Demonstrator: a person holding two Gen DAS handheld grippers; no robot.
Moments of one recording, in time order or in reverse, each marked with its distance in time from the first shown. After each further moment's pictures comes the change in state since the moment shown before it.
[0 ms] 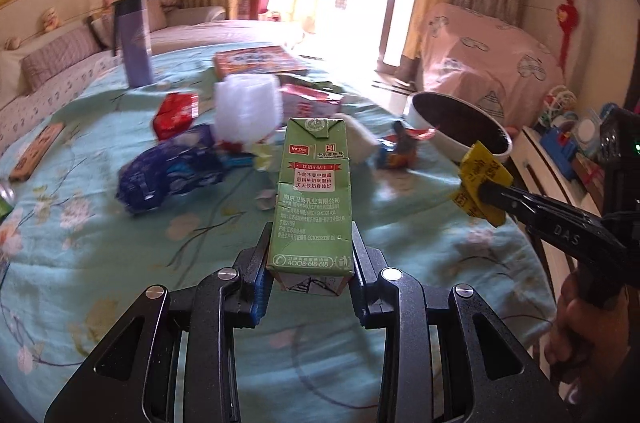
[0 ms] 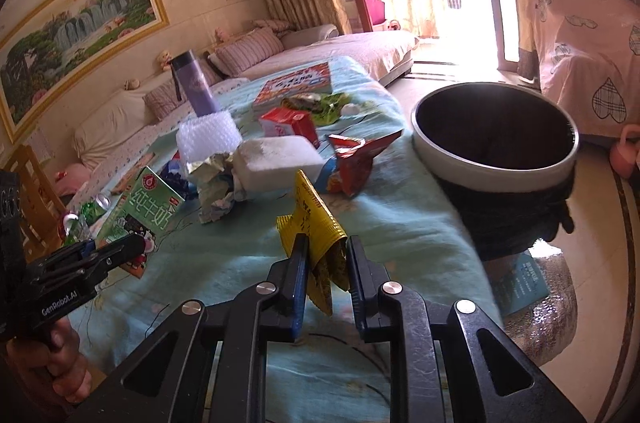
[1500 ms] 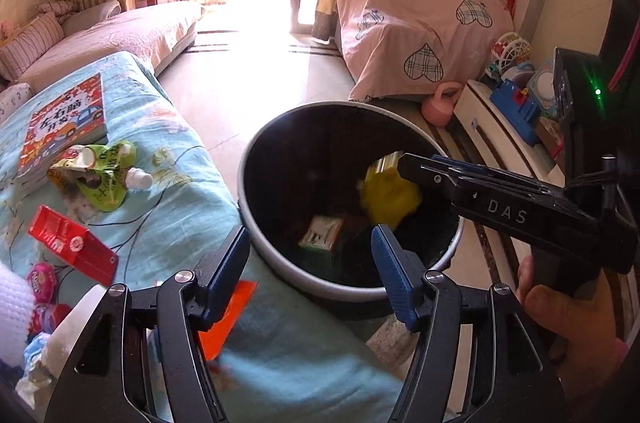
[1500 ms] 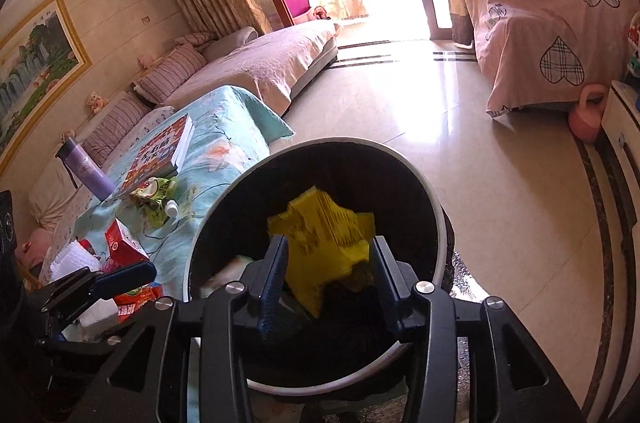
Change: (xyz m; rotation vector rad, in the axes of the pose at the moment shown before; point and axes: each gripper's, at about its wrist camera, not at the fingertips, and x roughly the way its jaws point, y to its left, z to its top) left arm 0.155 -0.170 0.124 0.179 0.153 -0.201; right arm 0.053 -0.180 0.110 0.192 0.058 -0.128
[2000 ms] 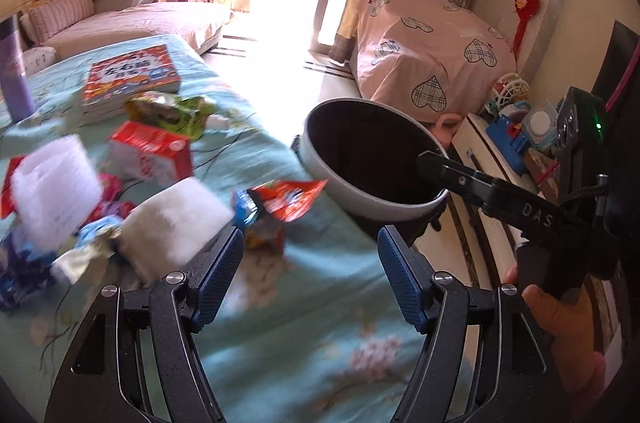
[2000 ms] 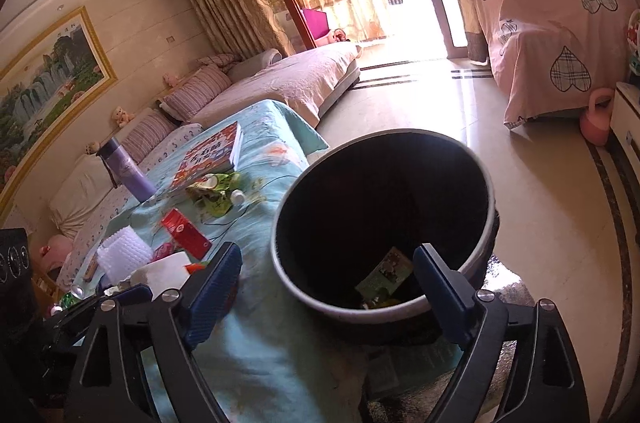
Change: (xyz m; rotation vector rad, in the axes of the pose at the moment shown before) left arm -0.079 0.051 -0.069 -0.136 -0.076 -0.011; right arm -0.046 0.062 -0.048 -0.012 -0.078 0.088
